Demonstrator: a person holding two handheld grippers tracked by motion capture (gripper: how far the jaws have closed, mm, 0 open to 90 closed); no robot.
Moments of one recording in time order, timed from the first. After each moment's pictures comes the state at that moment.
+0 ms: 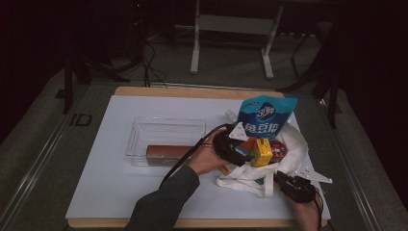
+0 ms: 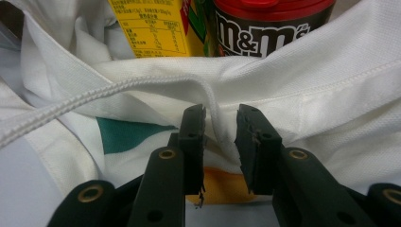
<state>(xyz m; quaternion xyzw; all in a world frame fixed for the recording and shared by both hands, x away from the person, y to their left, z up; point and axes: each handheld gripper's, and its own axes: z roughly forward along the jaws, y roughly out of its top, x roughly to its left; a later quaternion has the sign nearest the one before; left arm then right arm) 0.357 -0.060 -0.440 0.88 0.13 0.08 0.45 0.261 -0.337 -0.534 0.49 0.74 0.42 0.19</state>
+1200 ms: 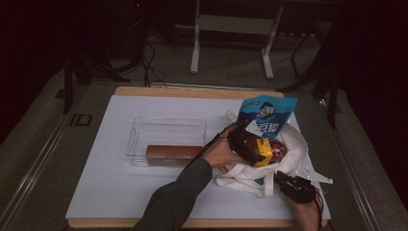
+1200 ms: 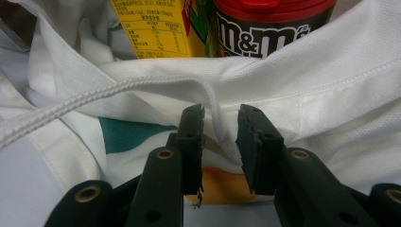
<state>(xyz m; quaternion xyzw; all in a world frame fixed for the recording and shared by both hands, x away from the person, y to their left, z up) 0.387 -0.102 -0.453 0.89 0.13 0.04 0.43 0.260 -0.338 -0.534 0.49 0.73 0.43 0.19</state>
